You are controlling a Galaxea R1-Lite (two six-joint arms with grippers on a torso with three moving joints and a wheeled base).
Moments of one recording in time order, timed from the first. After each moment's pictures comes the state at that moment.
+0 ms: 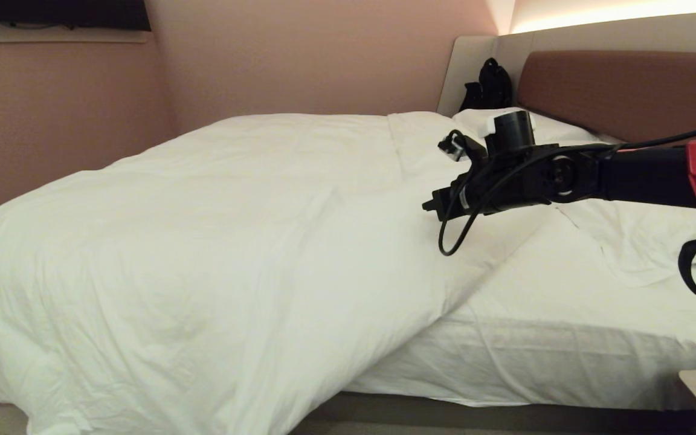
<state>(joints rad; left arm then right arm) 0.00 0.00 0.00 0.00 0.02 -0.03 0.32 2.16 -1.91 0.25 0.22 -0.11</state>
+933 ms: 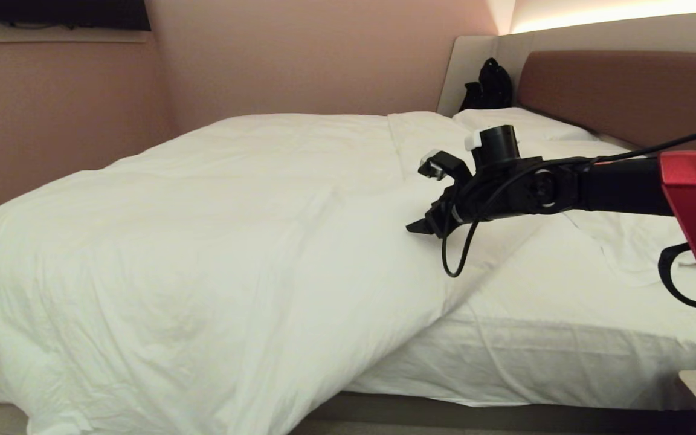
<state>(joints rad) 0.00 0.00 0.00 0.00 0.02 -0.03 0.33 2.20 -1.89 0.20 0.18 -0.45</state>
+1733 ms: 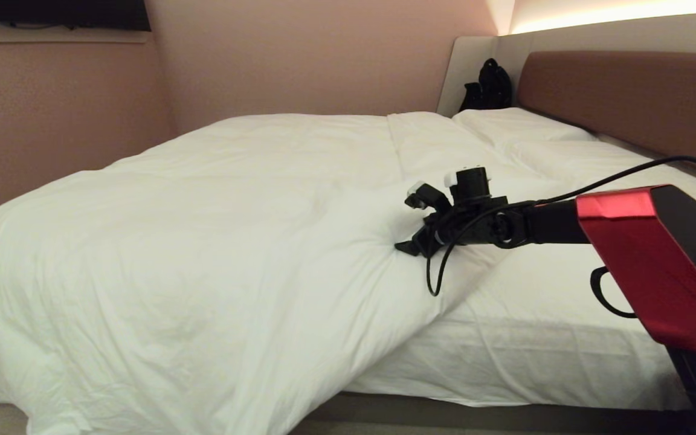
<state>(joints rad) 0.00 0.00 0.00 0.00 0.02 -0.03 0.32 2.41 -1.90 0.01 0.14 -0.48</state>
